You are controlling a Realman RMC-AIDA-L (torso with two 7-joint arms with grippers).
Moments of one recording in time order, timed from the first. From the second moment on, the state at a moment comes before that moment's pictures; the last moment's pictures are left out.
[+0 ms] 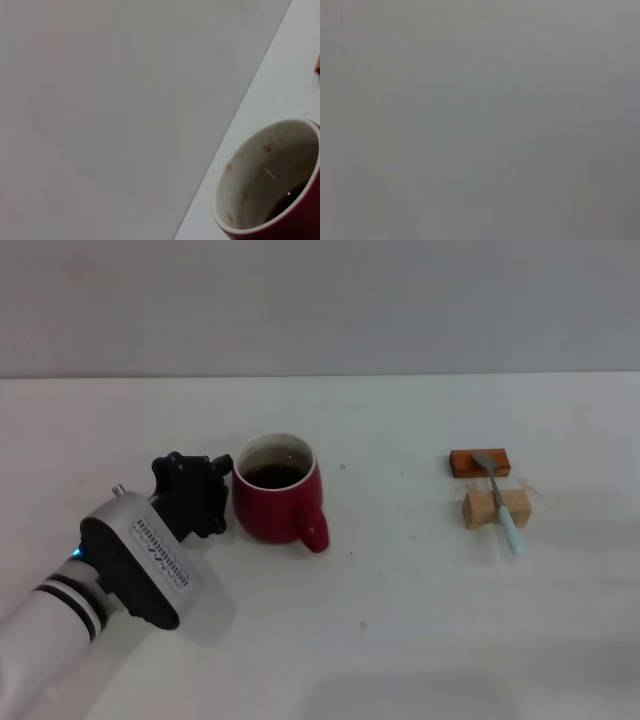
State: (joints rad) left arm -0.51 -2.07 -0.68 -0.25 2.47 0.87 0.64; right arm 0.34 2.08 0.92 0.14 -2.03 -1.46 0.17
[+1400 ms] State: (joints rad) left arm -0.45 -2.07 -0.61 -0.35 2.47 0.87 0.64; right arm 0.33 2.08 0.92 0.14 -2.04 -1.47 0.17
